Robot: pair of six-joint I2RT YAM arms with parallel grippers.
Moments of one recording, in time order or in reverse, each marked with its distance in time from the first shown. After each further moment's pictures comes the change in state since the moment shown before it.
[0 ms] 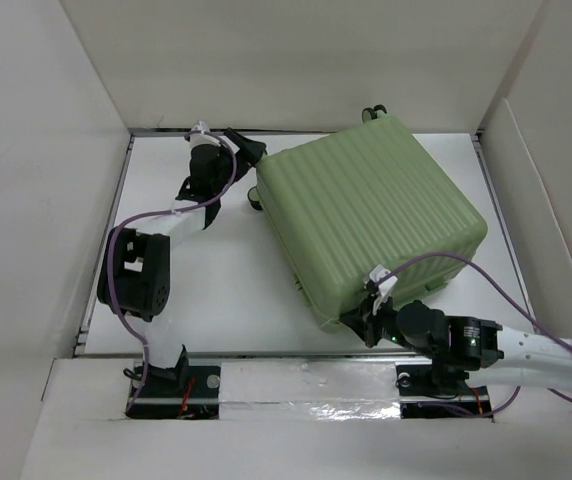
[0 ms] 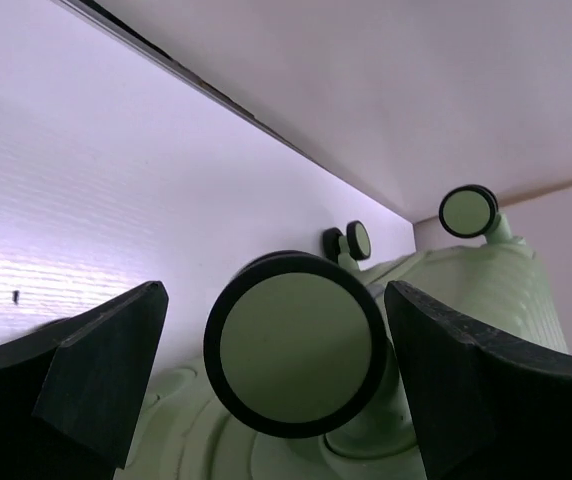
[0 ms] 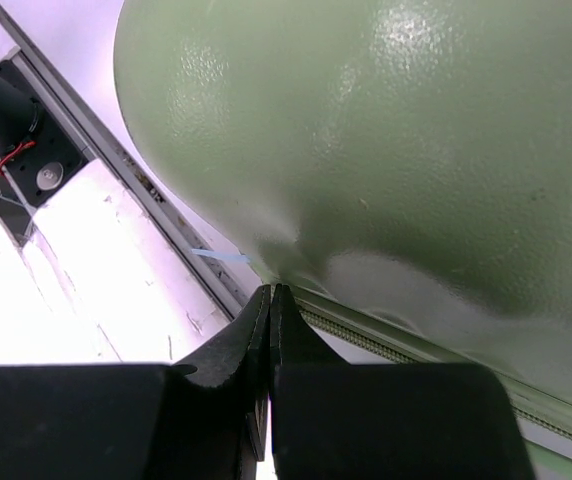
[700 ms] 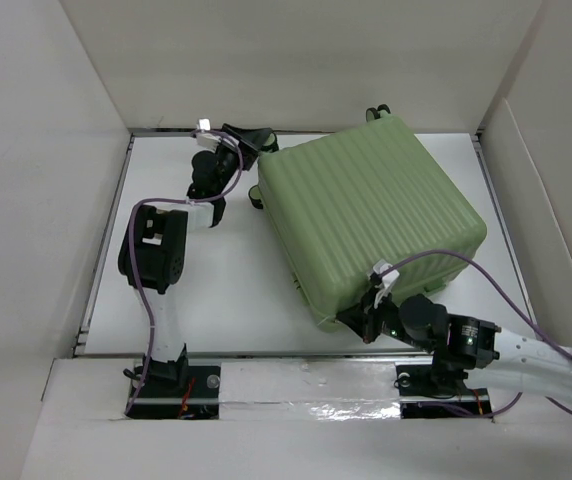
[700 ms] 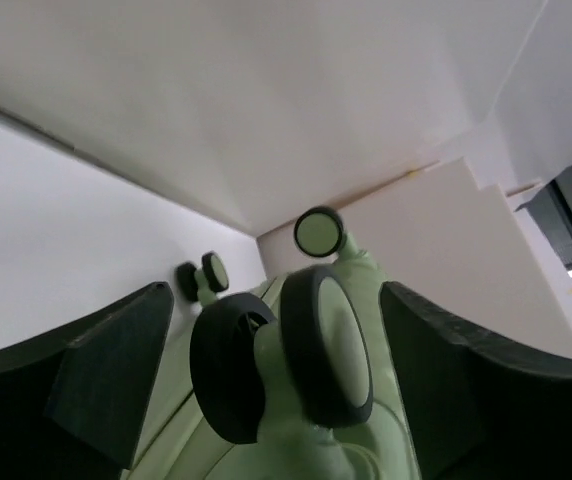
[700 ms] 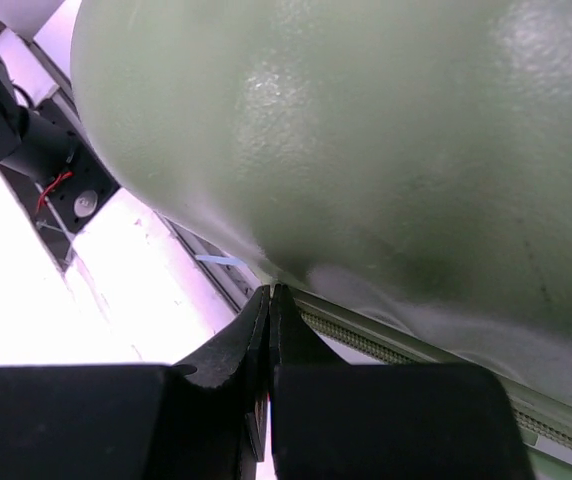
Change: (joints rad) left arm 0.033 0.264 0.064 0.573 0.193 -0.304; right arm -0.108 -0.006 -0.043 0.079 -0.096 0.064
